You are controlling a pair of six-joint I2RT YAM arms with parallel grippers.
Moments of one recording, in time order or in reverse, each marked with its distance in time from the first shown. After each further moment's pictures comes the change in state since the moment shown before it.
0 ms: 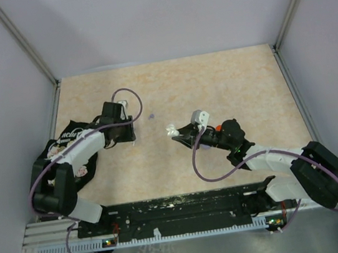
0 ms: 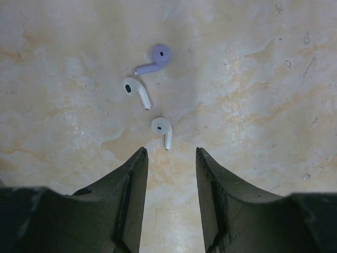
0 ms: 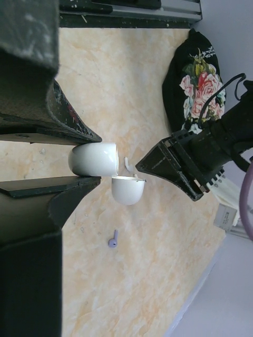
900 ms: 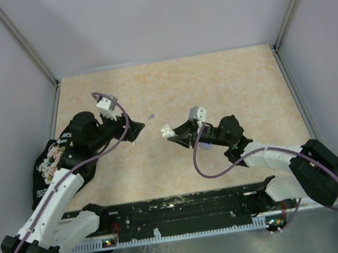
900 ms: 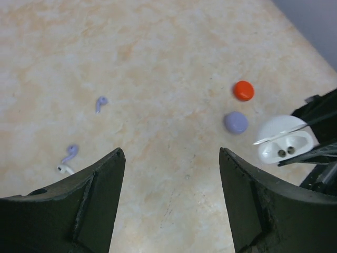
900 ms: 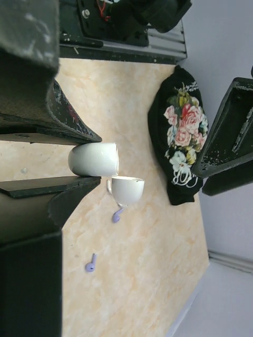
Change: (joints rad) left arm -0.053 -0.552 -0.106 0.239 0.394 0.063; right arm 0.000 0.035 0.076 0.027 -0.124 0.094
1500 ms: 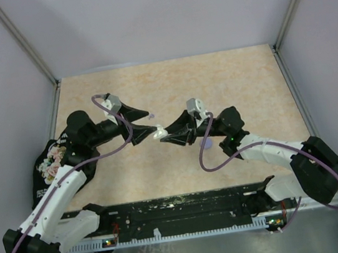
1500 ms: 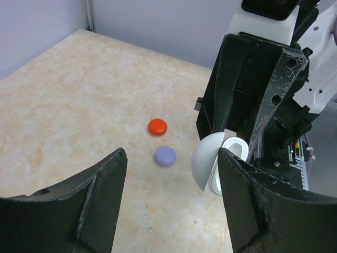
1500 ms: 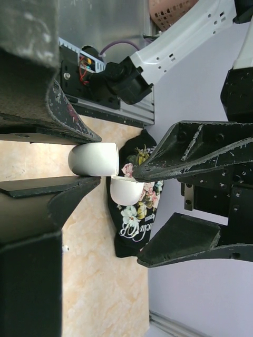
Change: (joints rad) left arm -0.002 0.045 -0.014 0.354 0.462 0.026; right arm 0.011 0.019 0.140 0.086 -0.241 0.173
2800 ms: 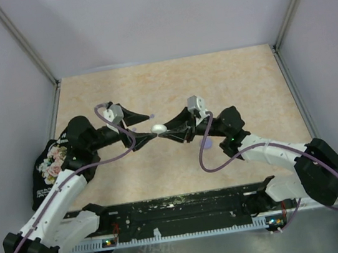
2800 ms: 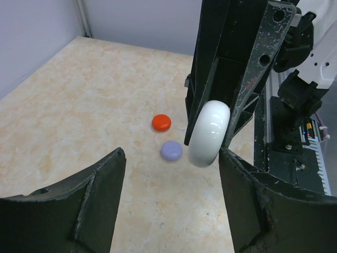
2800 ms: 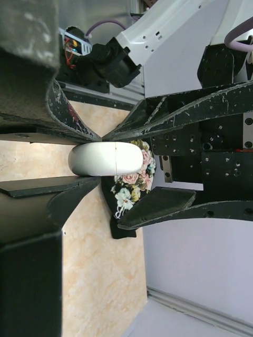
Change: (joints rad) left arm -0.011 -0.046 -0.066 0.016 0.043 0.127; right arm 0.015 -0.032 0.013 -0.045 0.112 -0.038
